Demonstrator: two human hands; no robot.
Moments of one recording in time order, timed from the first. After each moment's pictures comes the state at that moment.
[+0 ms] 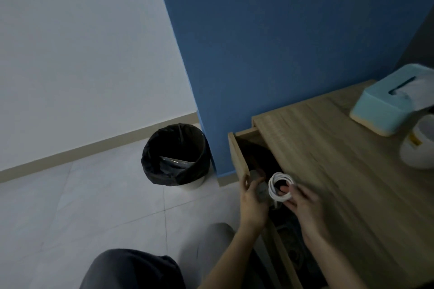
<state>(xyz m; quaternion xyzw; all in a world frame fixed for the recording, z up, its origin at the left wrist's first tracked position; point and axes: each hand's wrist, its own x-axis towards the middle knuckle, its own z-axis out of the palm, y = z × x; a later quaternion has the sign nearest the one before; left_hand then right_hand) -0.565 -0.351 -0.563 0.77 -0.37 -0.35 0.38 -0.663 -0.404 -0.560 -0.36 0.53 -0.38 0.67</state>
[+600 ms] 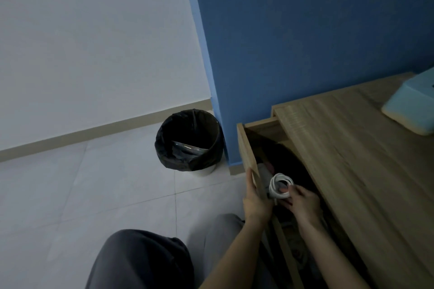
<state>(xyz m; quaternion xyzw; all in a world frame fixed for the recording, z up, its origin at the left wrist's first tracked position) -0.531 -0.342 -0.594 0.78 -0.21 -0.42 0.42 -0.614 -0.409 -0.619 -0.38 0.58 -0.30 0.65</state>
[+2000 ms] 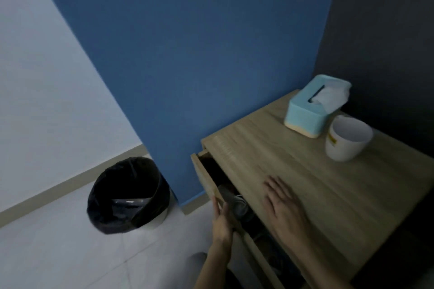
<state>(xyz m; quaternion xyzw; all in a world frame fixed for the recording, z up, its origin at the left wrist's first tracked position) -0.555 -0.388 -0.588 0.65 -0.09 -0.55 0.53 -0.699 -0.440 -0.584 -0.81 0.53 -0.20 0.13</state>
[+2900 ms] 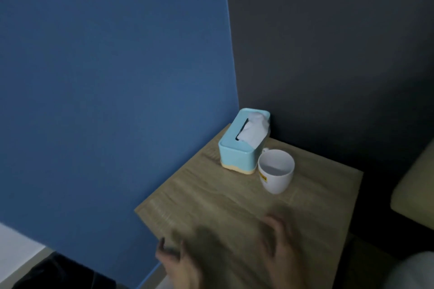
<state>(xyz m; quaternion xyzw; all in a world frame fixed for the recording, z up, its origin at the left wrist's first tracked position) -0.597 -0.476 -0.564 0.74 -0.12 -0.31 0.59 -0.773 -0.472 -0.586 -0.54 0.64 -0.51 0.19</state>
